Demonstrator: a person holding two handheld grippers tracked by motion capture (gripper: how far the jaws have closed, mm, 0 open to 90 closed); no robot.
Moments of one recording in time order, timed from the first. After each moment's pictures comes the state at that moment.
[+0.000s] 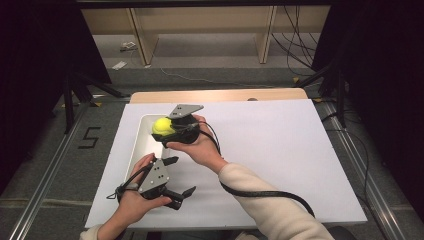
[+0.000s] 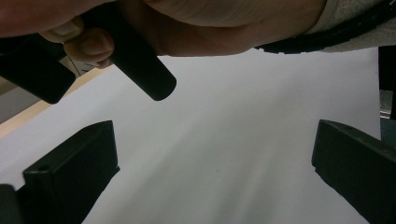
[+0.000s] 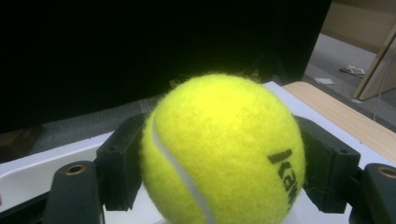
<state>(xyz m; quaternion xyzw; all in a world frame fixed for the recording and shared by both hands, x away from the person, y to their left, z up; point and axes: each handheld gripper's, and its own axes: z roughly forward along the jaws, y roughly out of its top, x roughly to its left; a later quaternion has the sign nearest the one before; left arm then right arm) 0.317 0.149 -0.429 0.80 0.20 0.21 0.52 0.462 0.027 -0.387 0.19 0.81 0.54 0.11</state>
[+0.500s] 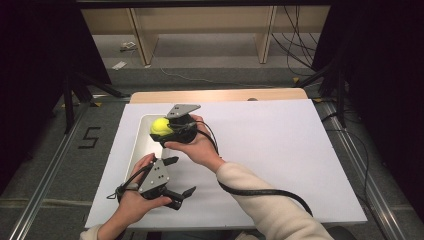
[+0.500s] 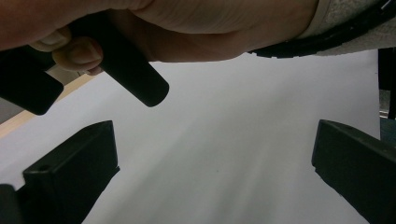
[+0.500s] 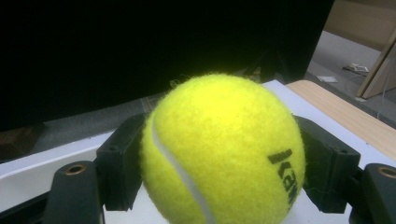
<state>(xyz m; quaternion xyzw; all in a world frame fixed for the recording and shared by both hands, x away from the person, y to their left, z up) 0.317 0.148 -0.429 0.80 0.20 0.21 0.52 0.465 0.033 -0.389 0.19 0.82 0.54 0.10</state>
